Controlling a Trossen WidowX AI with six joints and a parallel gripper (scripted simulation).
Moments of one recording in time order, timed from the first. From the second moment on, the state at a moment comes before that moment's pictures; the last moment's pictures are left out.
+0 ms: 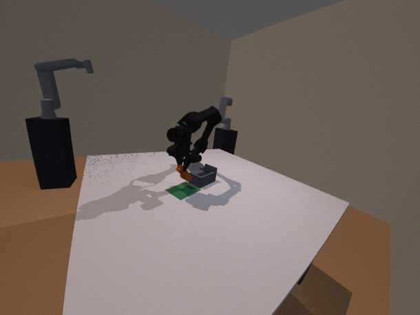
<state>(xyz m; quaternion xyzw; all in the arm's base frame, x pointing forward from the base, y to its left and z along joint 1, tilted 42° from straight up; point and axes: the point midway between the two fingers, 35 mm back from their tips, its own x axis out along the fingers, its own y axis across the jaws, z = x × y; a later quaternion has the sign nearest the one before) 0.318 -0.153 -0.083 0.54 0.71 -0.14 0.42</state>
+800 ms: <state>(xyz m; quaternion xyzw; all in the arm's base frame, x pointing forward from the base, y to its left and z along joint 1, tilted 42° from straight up) 0.316 -0.128 -0.111 0.54 0.71 -0.14 0.42</state>
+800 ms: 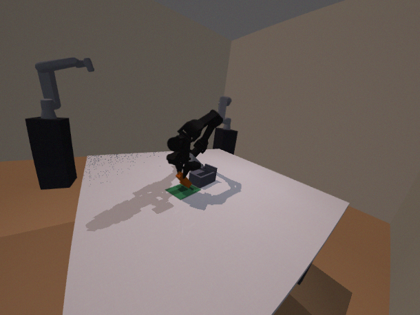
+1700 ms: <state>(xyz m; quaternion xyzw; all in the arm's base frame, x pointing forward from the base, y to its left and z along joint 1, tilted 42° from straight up) 0.314 -0.124 -0.114 0.54 0.72 -0.14 0.42</state>
